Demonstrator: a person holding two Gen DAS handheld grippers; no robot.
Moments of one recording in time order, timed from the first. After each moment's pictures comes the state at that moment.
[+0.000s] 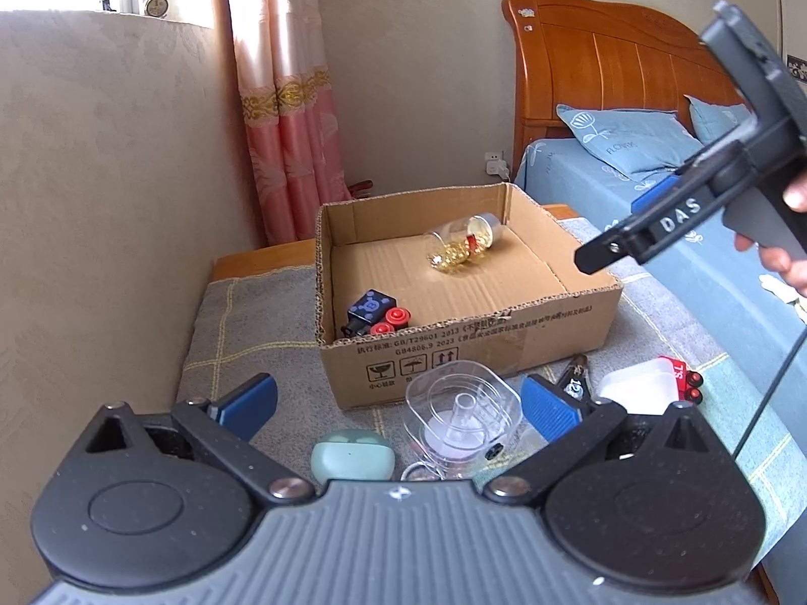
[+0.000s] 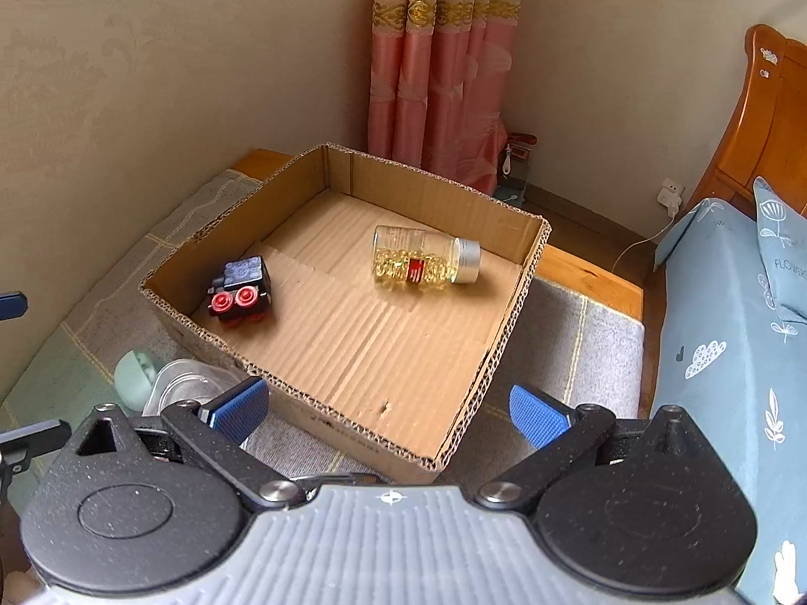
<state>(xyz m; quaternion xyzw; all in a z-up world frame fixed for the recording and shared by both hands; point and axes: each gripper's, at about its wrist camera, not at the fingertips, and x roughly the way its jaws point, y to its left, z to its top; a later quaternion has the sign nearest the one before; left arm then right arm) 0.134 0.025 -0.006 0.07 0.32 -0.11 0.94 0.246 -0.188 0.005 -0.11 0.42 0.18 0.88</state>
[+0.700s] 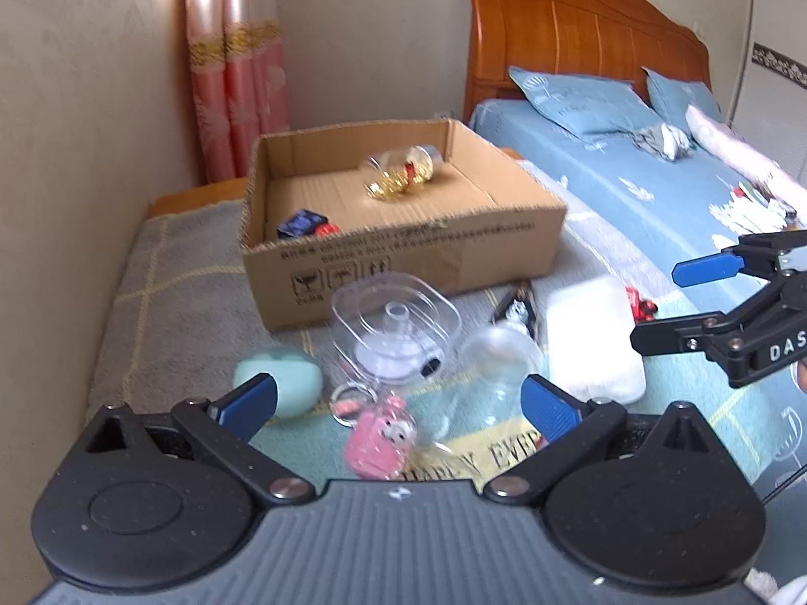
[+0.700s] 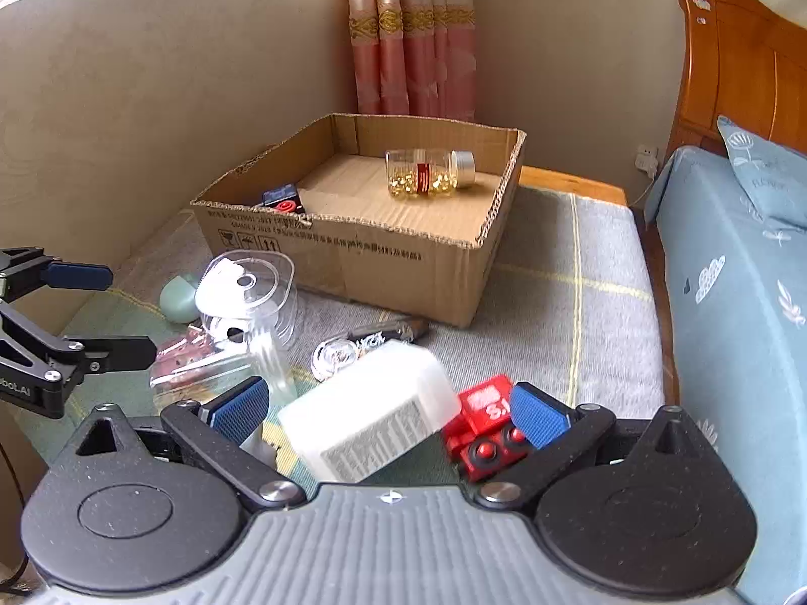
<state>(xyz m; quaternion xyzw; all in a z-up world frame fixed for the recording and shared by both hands) 0.118 0.017 -0.052 0.06 0.37 -0.17 0.91 0.116 -0.221 -0.057 -0.02 0.38 0.16 0.91</state>
